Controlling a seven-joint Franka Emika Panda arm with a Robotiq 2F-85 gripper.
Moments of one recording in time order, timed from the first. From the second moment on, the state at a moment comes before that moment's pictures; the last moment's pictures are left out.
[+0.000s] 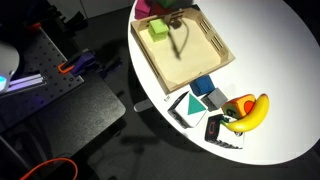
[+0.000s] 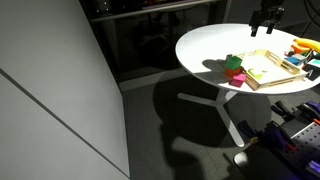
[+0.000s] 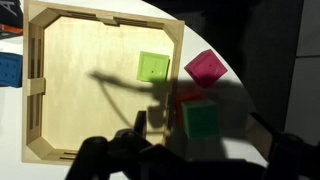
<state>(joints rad) -0.09 0.16 -0.17 -2.06 0.07 2.02 -0.16</state>
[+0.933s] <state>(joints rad) -0.08 0.20 -0.12 -2.07 0.02 2.09 -0.15</state>
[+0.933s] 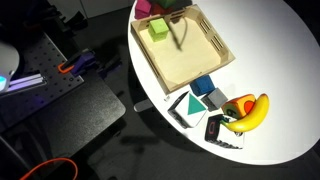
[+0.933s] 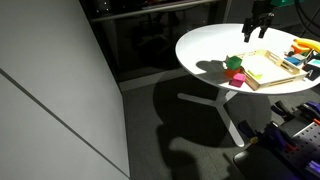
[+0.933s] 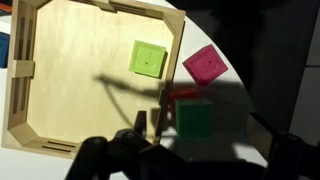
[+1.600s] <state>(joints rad) -0.08 0.33 -0.11 -2.07 -0.01 2.26 -0.14</state>
